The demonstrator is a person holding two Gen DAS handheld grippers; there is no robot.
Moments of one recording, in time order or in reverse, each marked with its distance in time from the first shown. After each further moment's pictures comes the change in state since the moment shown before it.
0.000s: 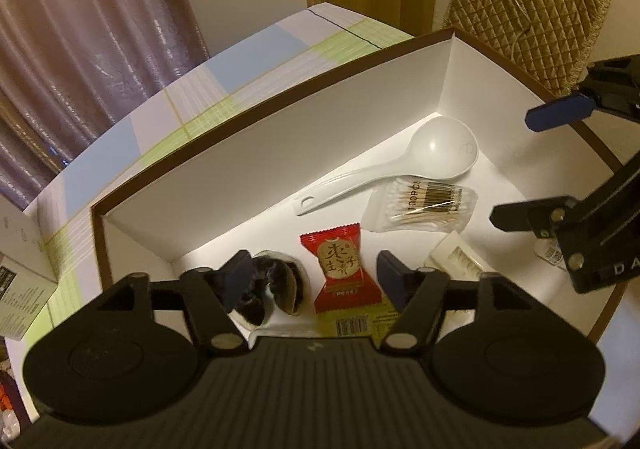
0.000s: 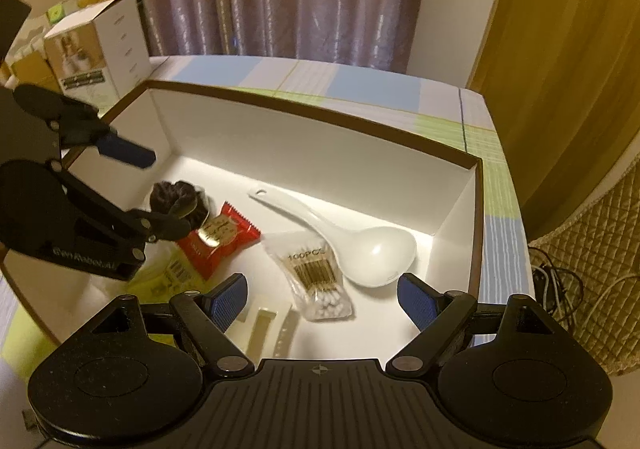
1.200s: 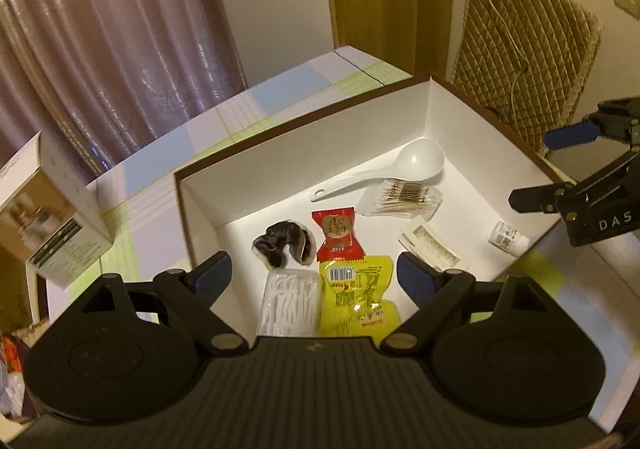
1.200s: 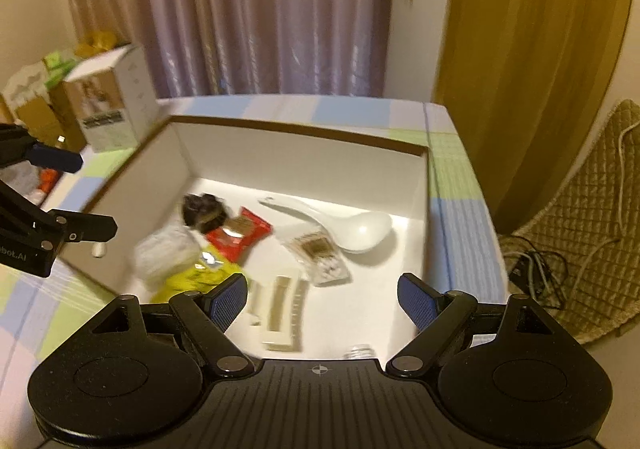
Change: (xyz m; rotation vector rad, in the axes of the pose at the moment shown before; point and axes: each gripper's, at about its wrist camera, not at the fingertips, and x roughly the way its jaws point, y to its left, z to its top) left arm -0.119 -0.017 -0.052 -0.092 -0.116 0.073; right arm -0.092 0.008 -0.050 0.104 -0.143 0.009
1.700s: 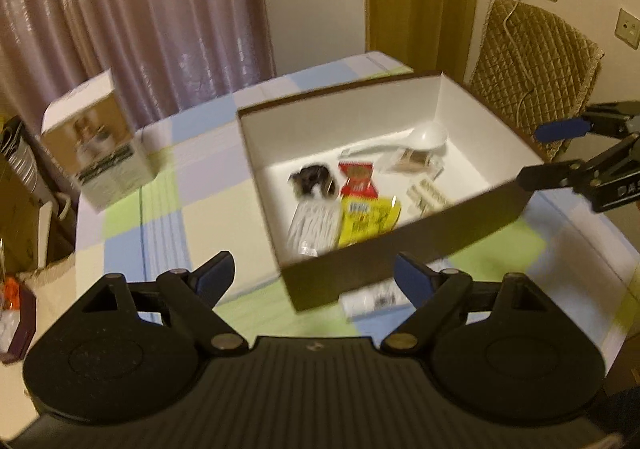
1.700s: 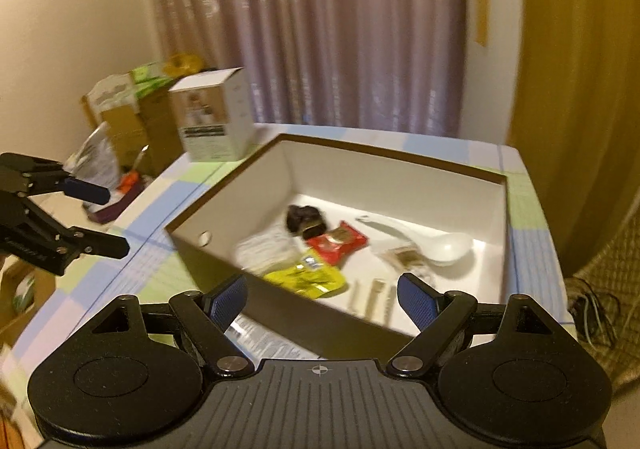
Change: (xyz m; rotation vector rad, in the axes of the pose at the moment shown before) left arm -0.080 0.022 -0.095 -0.119 -0.034 0.035; right arm -0.044 0.043 -0.040 -0.130 -0.119 0.207
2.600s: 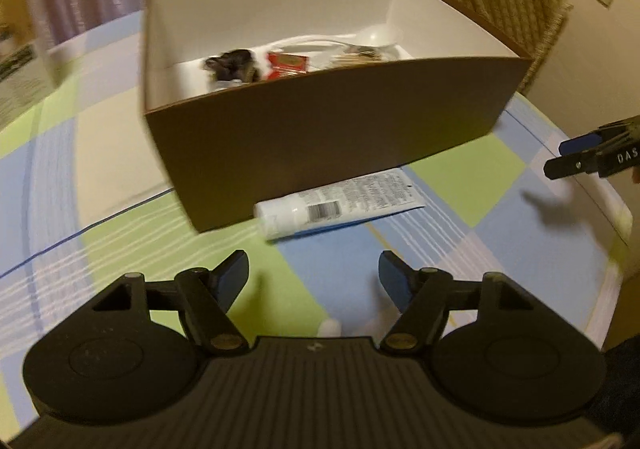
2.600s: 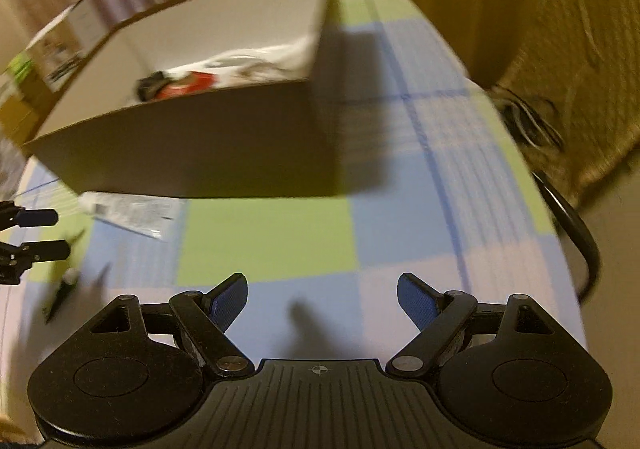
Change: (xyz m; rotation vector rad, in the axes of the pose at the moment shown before) left arm 0.096 -0.029 -0.062 0.007 0.125 -0.241; right arm 0.004 -0.101 -0.114 0.419 0.335 -0.240
